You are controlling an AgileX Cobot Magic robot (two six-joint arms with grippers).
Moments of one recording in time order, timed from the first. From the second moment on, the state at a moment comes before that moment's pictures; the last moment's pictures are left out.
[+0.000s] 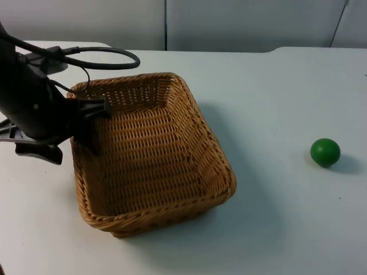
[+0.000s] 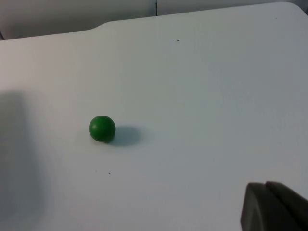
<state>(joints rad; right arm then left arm) -0.11 0.00 -0.52 -0.02 1.08 0.03 -0.24 1.97 -1.00 -0.54 0.41 0.14</state>
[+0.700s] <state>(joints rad) -0.11 0.00 -0.52 -0.02 1.08 0.03 -0.23 2.00 -1.01 -0.69 0.39 0.21</state>
